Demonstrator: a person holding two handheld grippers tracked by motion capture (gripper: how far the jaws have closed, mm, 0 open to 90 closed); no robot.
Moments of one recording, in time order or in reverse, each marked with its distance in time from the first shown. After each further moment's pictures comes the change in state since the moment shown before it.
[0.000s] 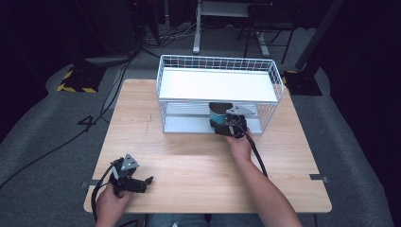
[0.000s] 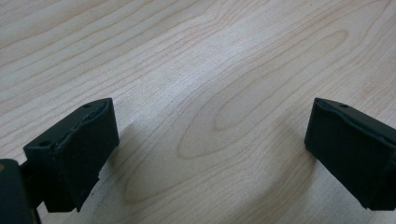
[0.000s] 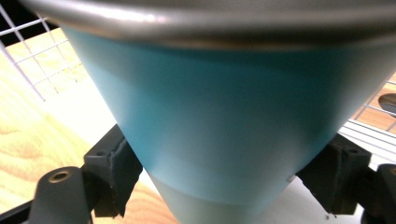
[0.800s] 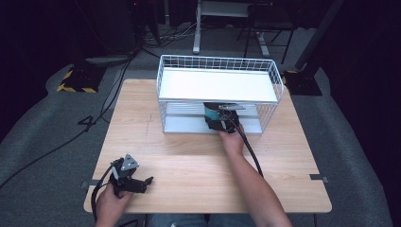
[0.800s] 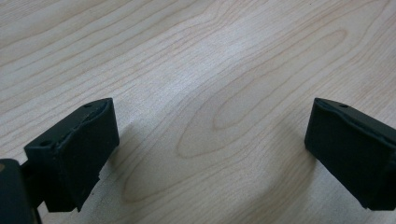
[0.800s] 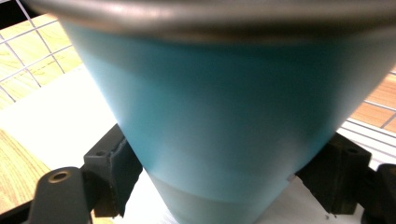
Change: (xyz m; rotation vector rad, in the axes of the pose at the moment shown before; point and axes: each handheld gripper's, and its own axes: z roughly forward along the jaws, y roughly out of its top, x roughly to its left) left arm 0.000 0.000 0.000 0.000 -0.001 0.010; right arm -0.003 0.003 0.040 0.029 -0.033 -0.002
